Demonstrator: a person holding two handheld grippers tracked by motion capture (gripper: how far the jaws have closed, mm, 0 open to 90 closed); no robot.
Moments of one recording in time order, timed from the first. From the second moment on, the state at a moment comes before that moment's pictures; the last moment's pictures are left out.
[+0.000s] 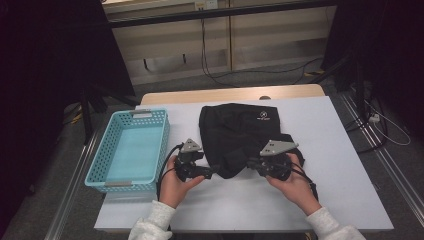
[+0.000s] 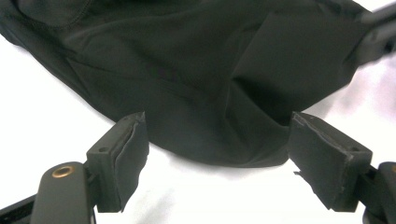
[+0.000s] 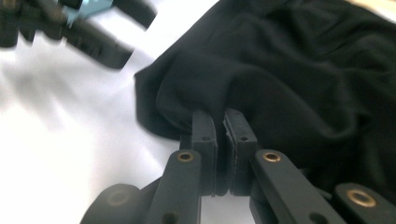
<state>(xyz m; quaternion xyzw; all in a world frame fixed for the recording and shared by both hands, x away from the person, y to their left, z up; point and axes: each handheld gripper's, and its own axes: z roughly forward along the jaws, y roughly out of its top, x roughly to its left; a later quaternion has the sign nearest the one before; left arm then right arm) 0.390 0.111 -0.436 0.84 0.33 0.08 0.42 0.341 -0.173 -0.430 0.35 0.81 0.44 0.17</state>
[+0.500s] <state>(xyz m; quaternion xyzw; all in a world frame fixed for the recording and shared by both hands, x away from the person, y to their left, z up) 0.385 0.099 -0.442 0.85 0.31 0.06 0.42 0.352 -0.187 -0.425 0.38 0.77 0.46 0.19</state>
